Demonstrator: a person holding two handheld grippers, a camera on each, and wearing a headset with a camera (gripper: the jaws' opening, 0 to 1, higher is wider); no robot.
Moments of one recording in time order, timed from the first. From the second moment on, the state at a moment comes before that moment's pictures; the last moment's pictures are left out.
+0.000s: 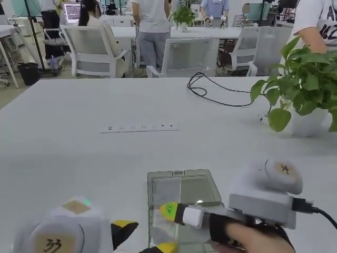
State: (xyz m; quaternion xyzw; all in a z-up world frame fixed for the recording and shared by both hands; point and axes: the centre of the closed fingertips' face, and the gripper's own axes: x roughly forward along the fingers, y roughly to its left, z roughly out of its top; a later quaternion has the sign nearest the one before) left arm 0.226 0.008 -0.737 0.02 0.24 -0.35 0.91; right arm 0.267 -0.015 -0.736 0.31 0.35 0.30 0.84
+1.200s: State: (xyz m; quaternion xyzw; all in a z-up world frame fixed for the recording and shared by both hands) left arm 0.223 -0.002 -0.739 0.07 0.19 -0.41 0.89; right arm 0.273 -0.093 -0.778 0.18 0.56 0.15 0.79
